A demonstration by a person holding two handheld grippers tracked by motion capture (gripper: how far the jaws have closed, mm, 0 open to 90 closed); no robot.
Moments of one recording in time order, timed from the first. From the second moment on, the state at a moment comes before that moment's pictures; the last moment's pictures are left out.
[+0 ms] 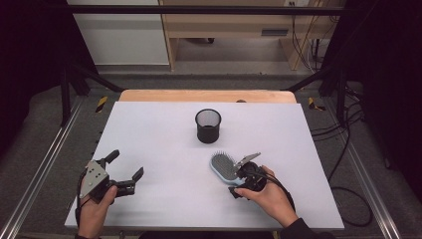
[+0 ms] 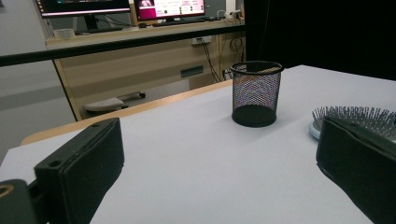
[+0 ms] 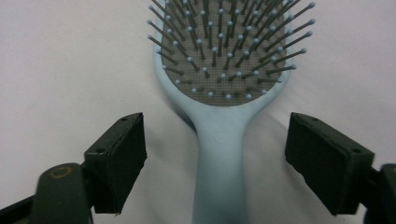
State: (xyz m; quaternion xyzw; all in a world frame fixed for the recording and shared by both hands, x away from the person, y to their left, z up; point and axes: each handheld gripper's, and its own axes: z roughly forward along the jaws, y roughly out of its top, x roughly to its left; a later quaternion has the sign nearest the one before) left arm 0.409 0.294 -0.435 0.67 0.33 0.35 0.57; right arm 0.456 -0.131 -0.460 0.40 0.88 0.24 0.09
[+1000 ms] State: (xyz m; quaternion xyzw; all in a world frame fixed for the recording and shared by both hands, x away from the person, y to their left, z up) left arm 0.411 0.290 -0.435 0.68 0.32 0.34 0.56; right arm 0.454 -0.149 -0.464 0.41 0.86 0.27 0.11
